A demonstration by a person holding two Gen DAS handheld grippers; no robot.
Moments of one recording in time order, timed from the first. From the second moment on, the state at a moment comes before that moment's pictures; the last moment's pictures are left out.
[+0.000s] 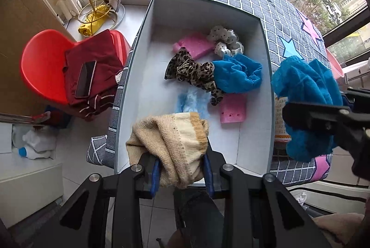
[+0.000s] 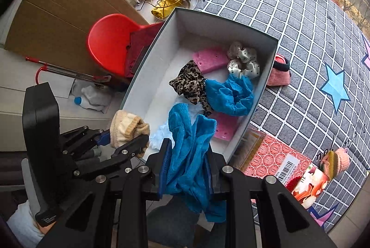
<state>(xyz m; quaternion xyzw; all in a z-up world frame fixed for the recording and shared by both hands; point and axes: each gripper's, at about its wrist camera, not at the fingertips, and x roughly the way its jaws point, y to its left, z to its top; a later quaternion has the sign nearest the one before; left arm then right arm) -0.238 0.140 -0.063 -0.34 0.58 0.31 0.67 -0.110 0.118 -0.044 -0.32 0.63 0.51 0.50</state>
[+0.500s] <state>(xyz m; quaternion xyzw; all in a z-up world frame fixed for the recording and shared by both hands) -0.237 0.146 -0.068 -0.34 0.59 0.31 0.67 -0.115 0.120 -0.059 -0.32 0.64 0.50 0.49</state>
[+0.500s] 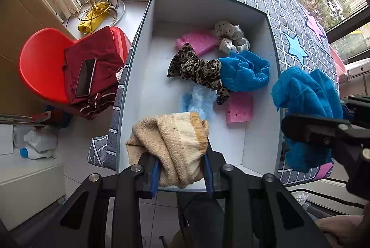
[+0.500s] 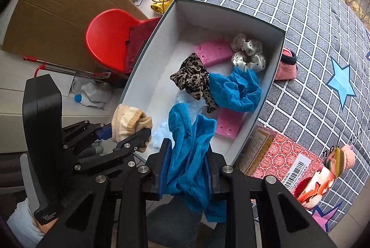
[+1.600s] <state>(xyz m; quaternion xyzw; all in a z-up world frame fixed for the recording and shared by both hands) -0.228 0.146 -0.072 -0.33 0.61 0.28 0.67 -0.121 0.127 -0.083 -0.32 0.66 0.50 0.47</state>
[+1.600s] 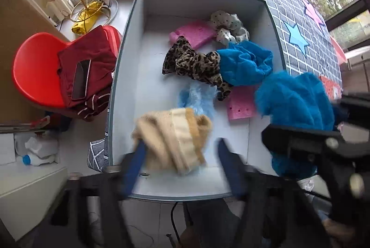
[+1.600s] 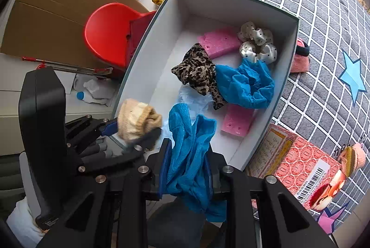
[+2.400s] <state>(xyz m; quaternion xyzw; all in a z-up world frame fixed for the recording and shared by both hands) -0.196 0.159 -0.119 -0.35 0.57 0.27 0.69 -0.046 0.100 -0.044 -0.23 0.66 0.46 0.56</state>
